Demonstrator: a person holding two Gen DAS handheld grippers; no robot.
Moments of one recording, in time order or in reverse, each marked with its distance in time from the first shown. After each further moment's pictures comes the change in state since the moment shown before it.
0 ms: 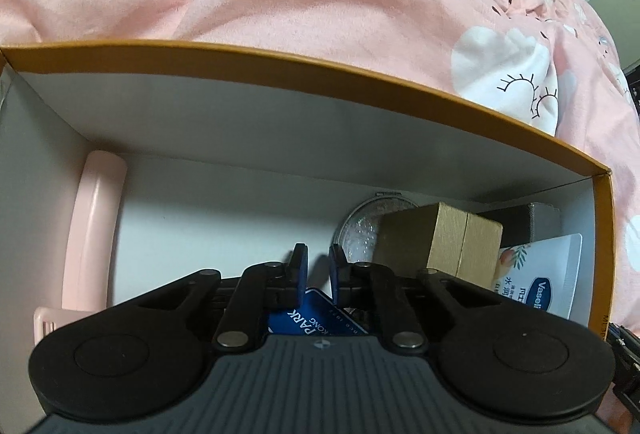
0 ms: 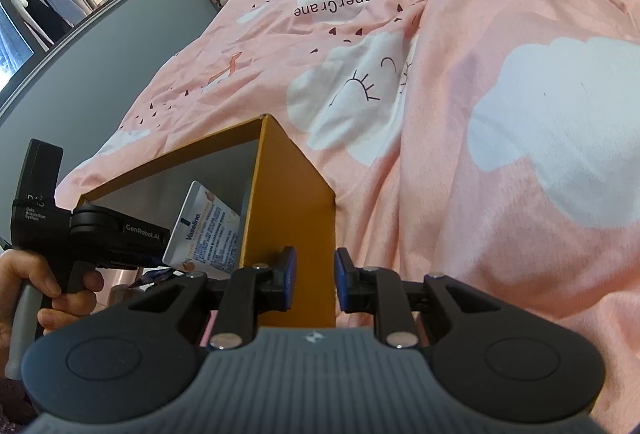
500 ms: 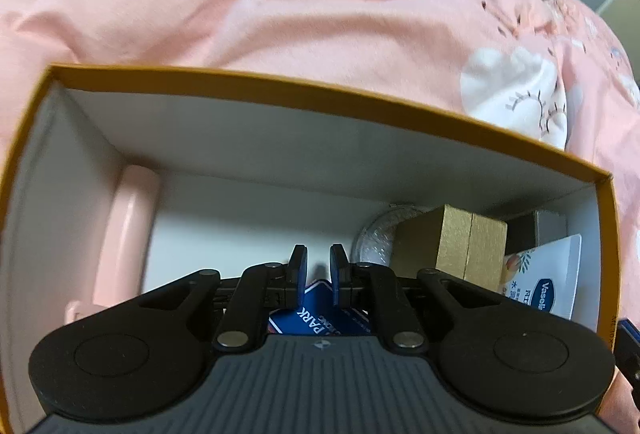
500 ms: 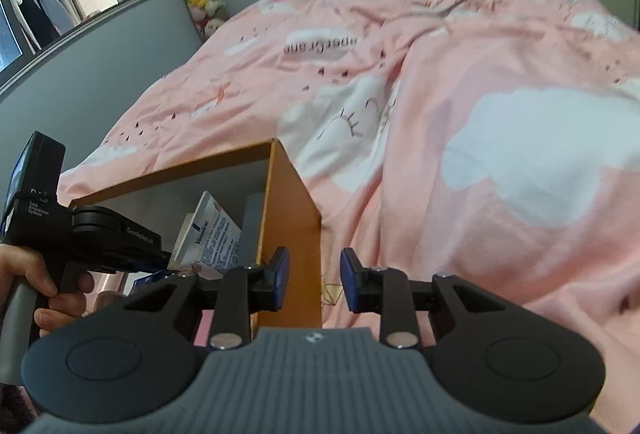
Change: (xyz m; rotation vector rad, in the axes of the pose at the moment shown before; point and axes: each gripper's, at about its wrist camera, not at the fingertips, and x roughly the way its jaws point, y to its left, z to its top) left arm -0.021 -0.002 -0.011 -0.004 -0.109 0.086; right arm -0.033 0.028 -0.018 -0.062 -0.143 -0.131
